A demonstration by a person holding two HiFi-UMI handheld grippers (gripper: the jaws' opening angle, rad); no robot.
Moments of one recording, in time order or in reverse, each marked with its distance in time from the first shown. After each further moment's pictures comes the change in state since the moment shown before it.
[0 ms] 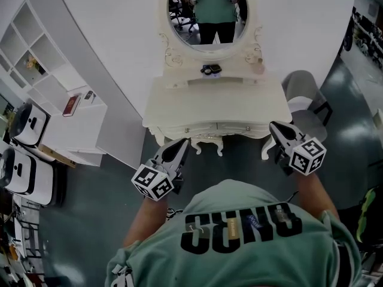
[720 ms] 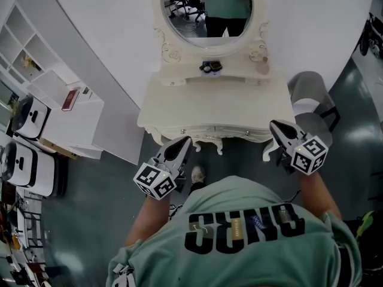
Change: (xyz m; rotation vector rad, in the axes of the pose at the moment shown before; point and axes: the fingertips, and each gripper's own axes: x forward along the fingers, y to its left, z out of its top) left arm 0.090 0.029 -0.032 -0.026 0.028 0.059; right arm 0.049 -0.089 -0.017 0.009 0.040 0.094
